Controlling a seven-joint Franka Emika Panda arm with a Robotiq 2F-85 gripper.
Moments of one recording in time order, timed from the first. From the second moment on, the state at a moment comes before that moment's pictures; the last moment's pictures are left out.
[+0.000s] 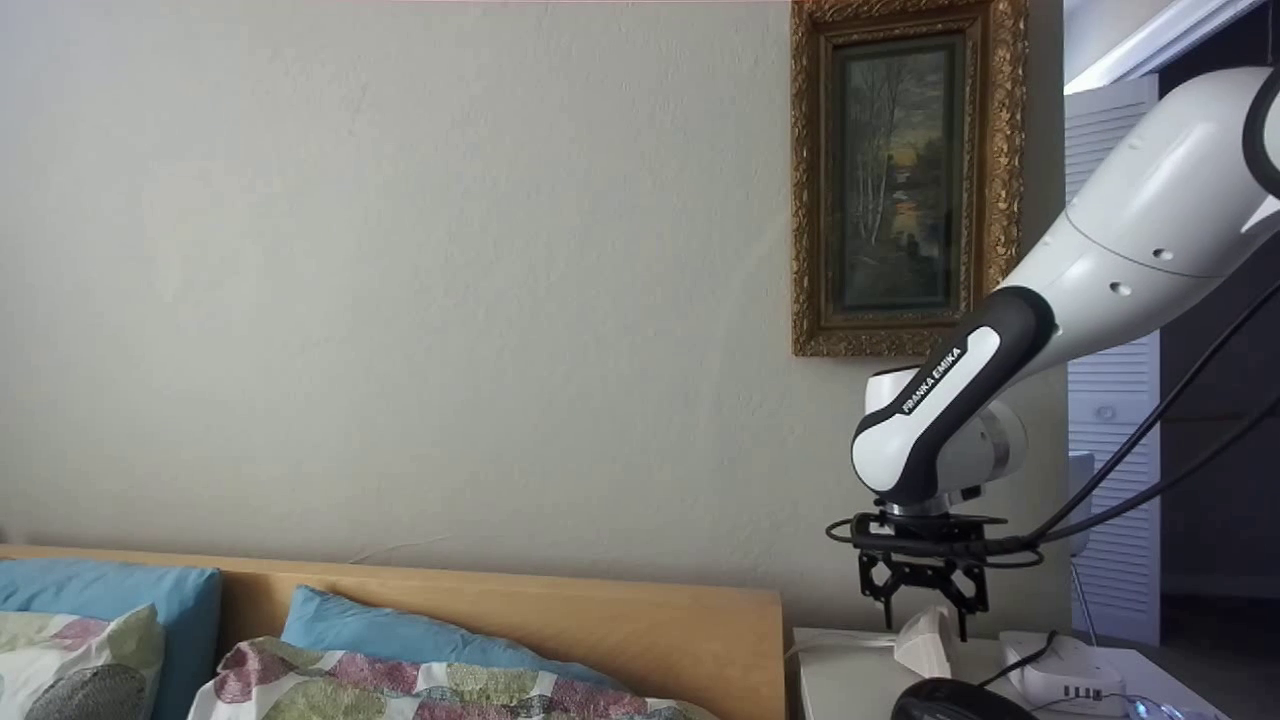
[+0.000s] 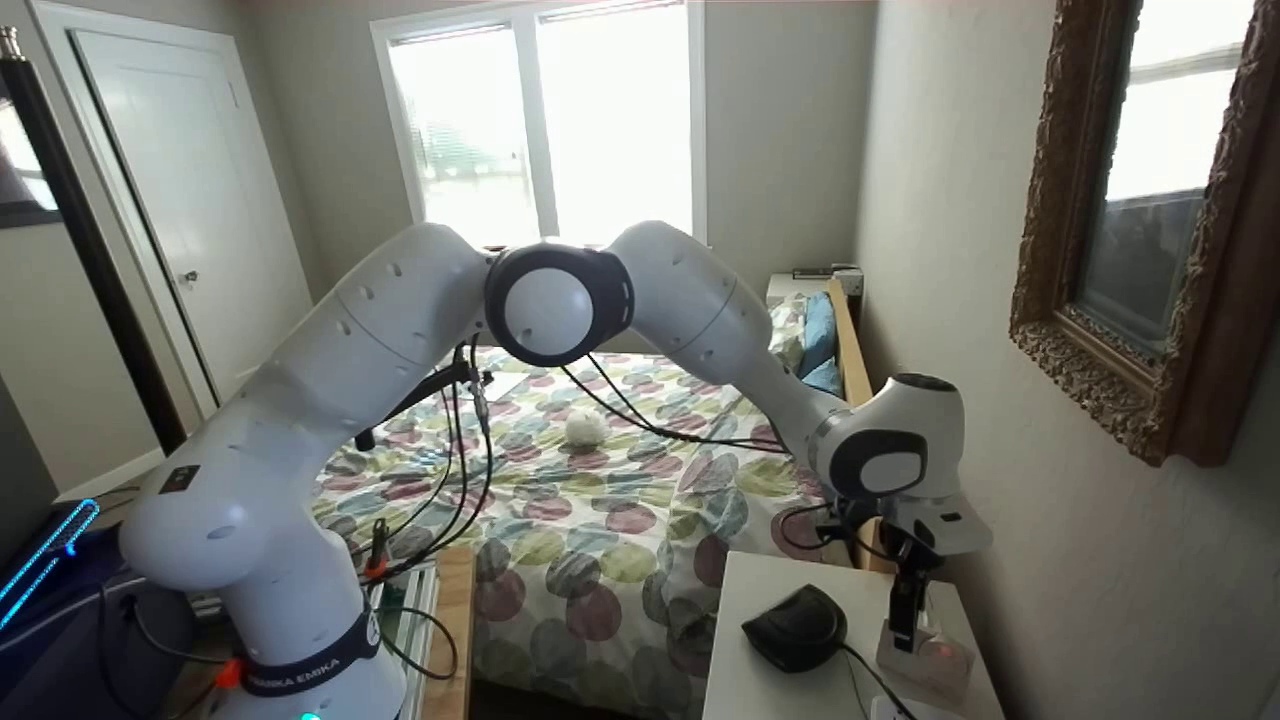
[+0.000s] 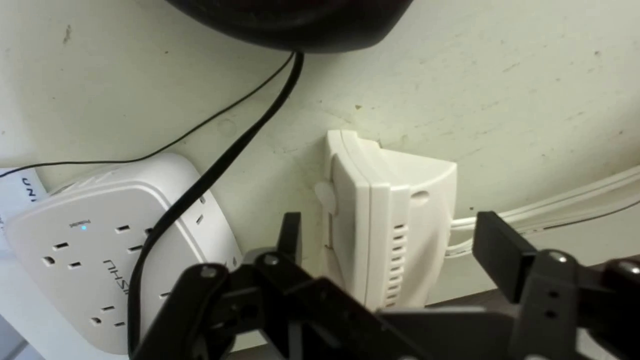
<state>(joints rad) 0.03 0.89 -0.15 -1.47 -0.03 2.39 0.83</state>
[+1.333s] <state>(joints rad) 0.02 0.91 -0.15 -1.46 0.04 2.36 0.86</state>
